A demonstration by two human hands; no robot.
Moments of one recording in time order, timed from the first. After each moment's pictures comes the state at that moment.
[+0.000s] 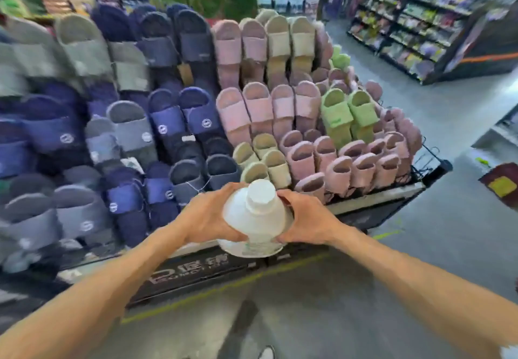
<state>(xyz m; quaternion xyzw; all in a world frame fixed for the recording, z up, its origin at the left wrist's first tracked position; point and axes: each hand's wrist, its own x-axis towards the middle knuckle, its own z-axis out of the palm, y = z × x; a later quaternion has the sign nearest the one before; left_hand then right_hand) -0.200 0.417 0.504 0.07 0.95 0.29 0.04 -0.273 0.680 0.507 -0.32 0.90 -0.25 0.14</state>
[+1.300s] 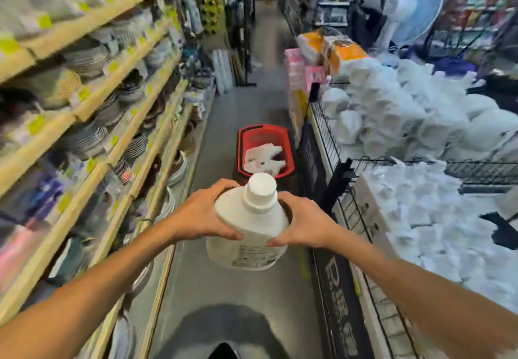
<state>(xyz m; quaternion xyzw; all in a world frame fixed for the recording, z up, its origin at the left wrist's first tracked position) 0.601 -0.138 0.539 -0.70 0.59 0.28 -0.30 0.367 -0.292 0.521 -0.90 0.25 -0.05 0.35</state>
